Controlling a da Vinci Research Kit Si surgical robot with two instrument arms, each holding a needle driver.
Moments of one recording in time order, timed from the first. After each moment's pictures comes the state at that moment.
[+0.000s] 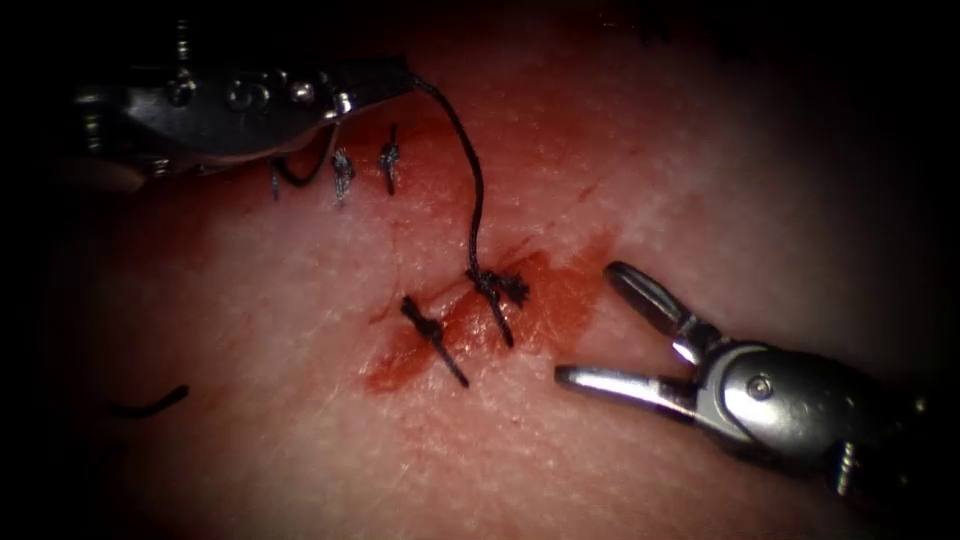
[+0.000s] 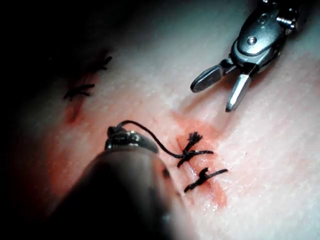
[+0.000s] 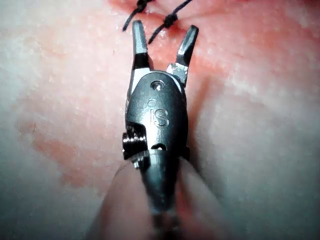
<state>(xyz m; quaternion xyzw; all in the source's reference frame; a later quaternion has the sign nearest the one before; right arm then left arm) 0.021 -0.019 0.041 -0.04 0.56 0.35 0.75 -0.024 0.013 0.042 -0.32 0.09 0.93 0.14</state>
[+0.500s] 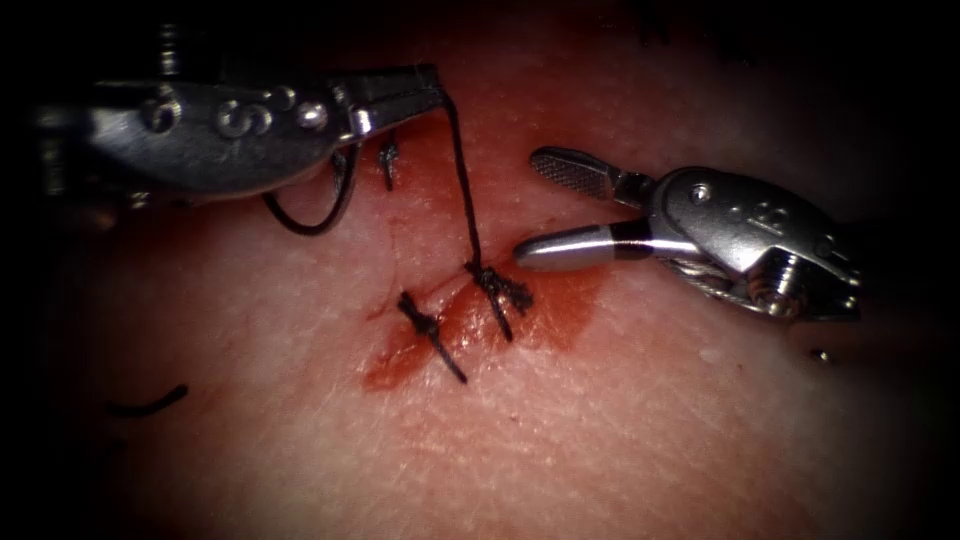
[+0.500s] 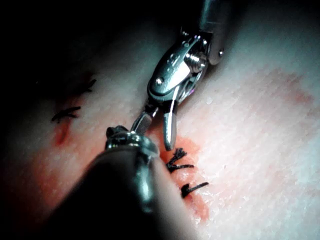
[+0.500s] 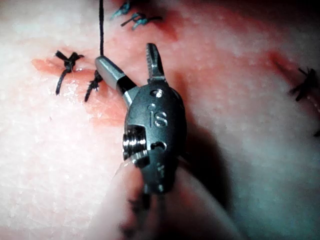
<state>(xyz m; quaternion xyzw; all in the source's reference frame) 0.025 -0.013 0.046 0.14 0.56 0.35 0.74 -0.025 0.012 0.038 -0.32 0.10 0.94 0.12</state>
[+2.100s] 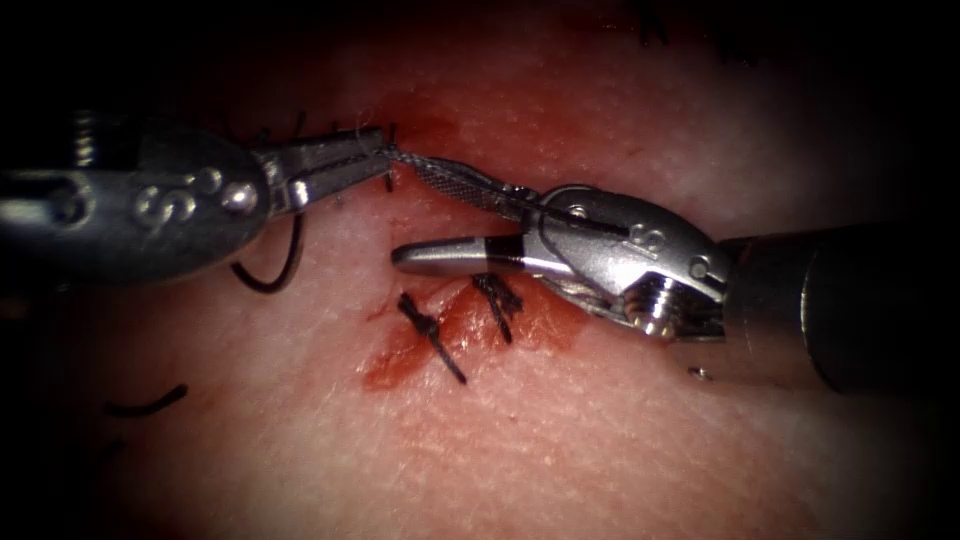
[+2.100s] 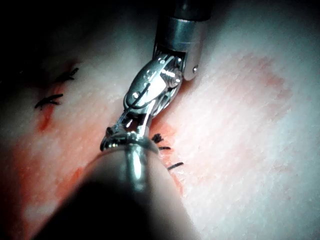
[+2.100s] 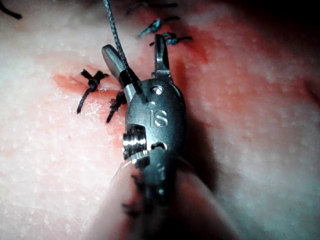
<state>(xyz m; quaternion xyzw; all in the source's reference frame) 0.028 -0.013 0.045 0.05 0.59 0.32 0.74 -0.021 0.007 0.036 -0.31 0.11 0.94 0.10</state>
